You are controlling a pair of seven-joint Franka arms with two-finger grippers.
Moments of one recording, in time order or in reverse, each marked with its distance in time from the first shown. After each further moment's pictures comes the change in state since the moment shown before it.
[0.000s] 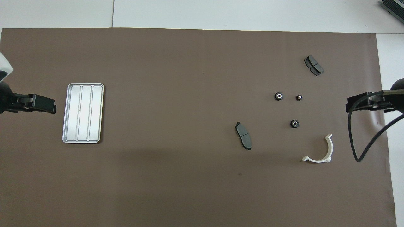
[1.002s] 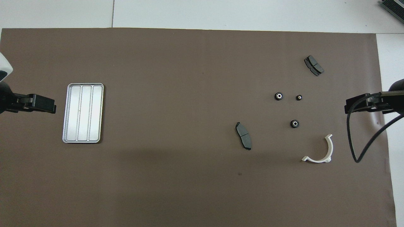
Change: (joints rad) left arm 0.000 0.000 0.000 0.000 0.000 0.000 0.000; right arm 0.000 -0.003 -0.001 -0.017 0.000 0.002 0.000
